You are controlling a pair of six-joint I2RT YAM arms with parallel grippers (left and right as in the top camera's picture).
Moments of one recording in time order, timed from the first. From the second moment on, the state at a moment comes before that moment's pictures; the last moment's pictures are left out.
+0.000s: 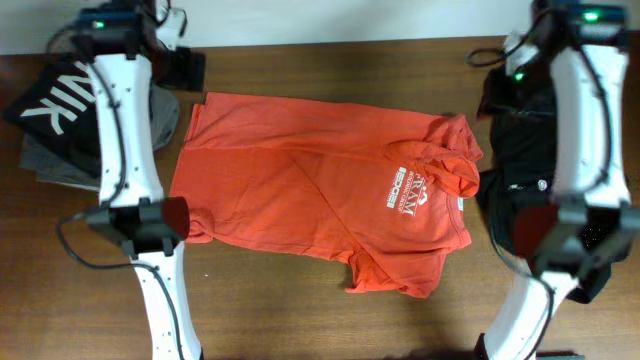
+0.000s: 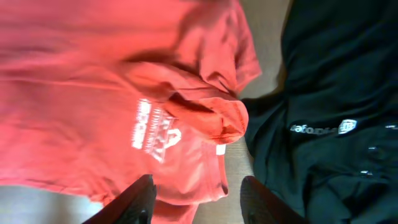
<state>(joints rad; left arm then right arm) 0.02 2.47 2.96 -1.61 -0.01 0.17 -0.14 2.14 2.41 -1.69 -0.16 -0.01</state>
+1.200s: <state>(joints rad) -0.04 1.87 1.87 -1.60 0.10 -0.05 0.37 1.43 1.26 -1.32 -0.27 0.20</state>
